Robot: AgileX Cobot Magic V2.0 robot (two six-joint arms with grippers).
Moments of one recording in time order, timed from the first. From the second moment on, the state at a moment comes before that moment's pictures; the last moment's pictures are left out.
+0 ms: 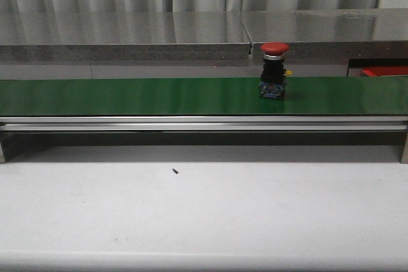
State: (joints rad) left arm 0.01 0.43 -0.51 -0.42 0.43 0.34; right arm -0.45 1.40 -0.96 0.29 0.64 -0.32
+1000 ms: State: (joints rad) left arm 0.01 0.43 -0.51 -0.42 0.43 0.34; right arm 0.08 1.75 -1.42 0.31 0.81 -0.48
